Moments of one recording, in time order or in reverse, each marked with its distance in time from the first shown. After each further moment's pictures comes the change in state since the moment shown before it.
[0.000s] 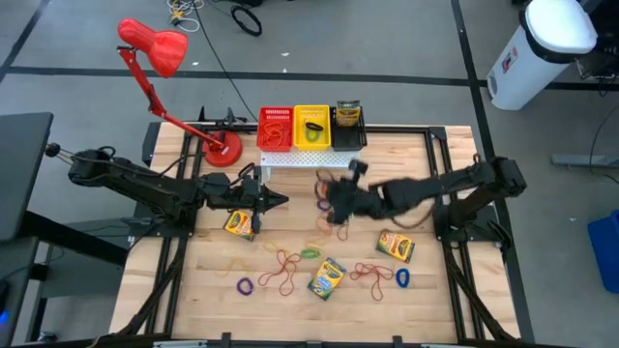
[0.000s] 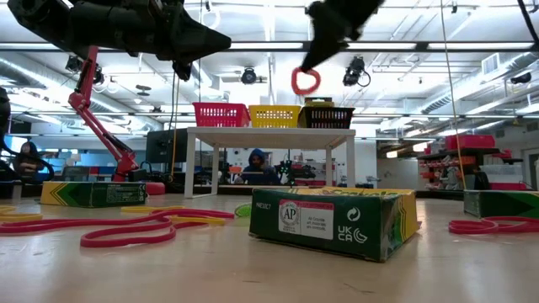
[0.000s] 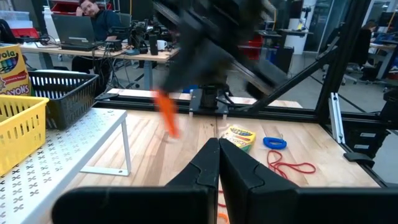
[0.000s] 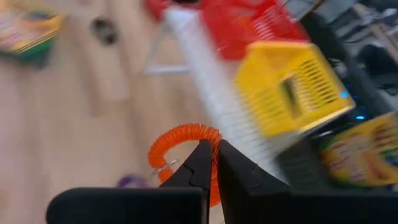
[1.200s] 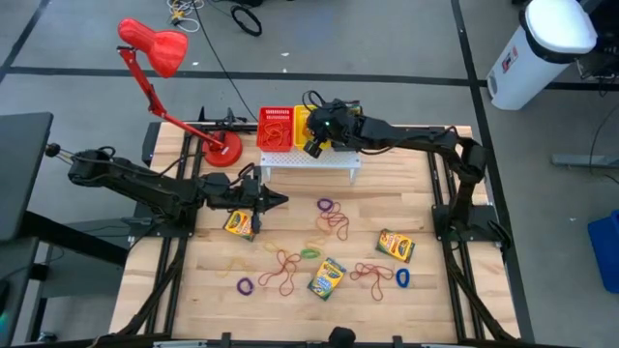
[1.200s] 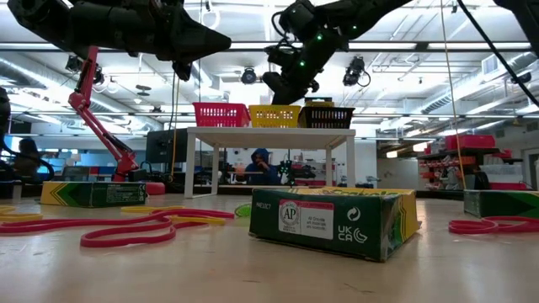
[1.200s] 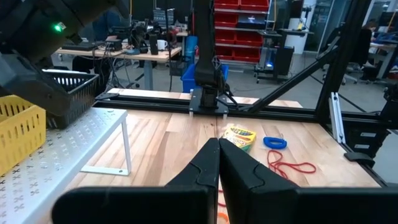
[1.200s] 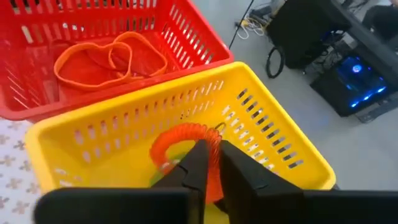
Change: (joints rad) left arm 0.001 -0.001 0.000 0.000 0.000 0.000; right arm -0.538 0.264 0.221 0.273 -0.383 -0.236
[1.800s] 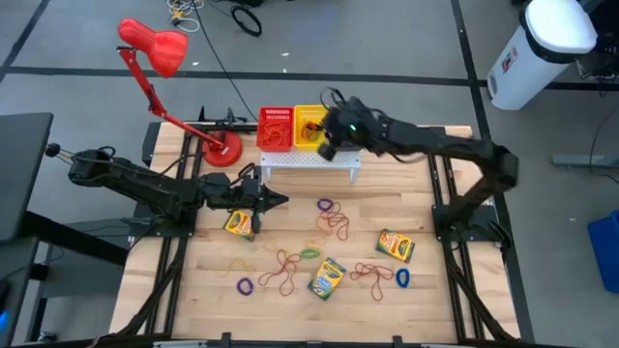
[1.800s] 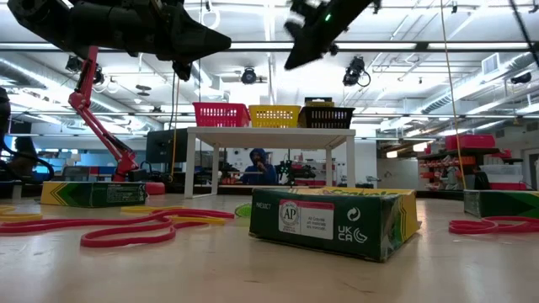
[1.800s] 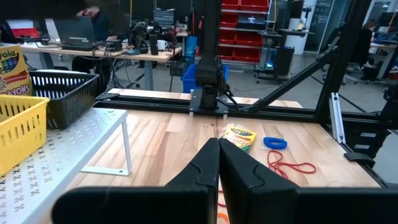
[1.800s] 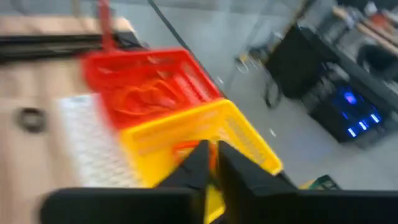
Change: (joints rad) left arm 0.000 0.001 0.000 0.001 0.000 0.000; right arm 0.092 -0.259 -0.091 -0.046 0.044 0.012
